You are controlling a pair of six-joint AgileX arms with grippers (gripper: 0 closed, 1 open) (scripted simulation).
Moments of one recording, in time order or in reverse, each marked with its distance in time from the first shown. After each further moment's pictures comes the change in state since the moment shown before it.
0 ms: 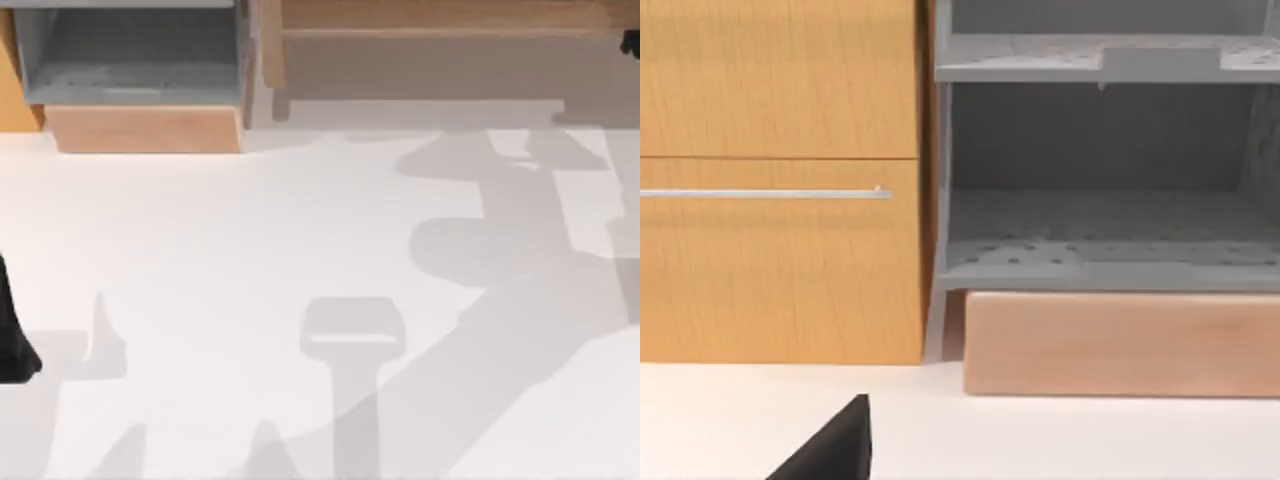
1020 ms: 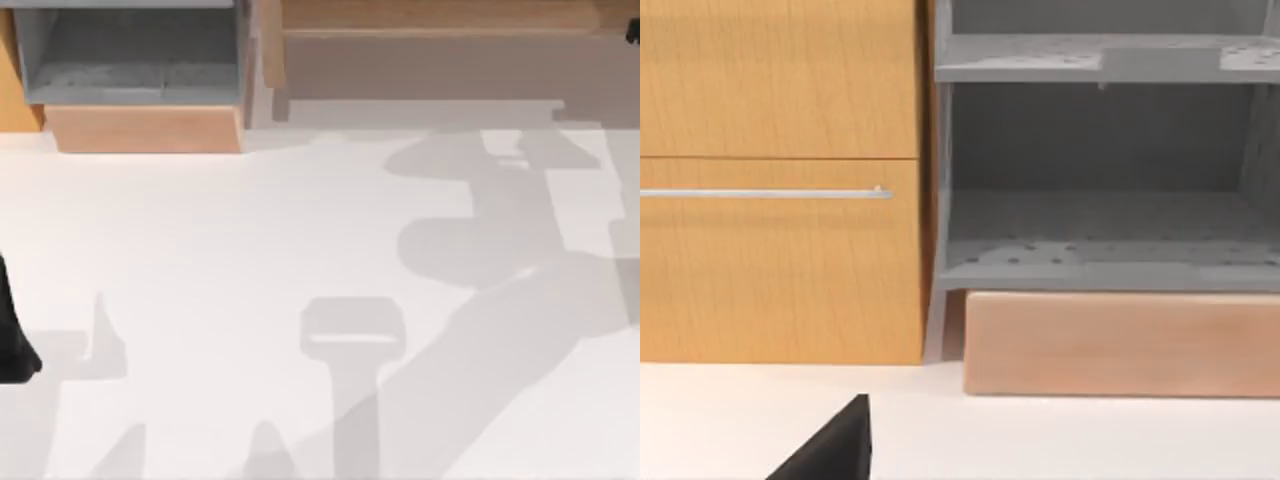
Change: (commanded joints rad) left arm 0.000 0.000 0.000 0.000 0.000 0.000; right arm -0.002 -0.027 0.007 -0.034 -0.001 0.002
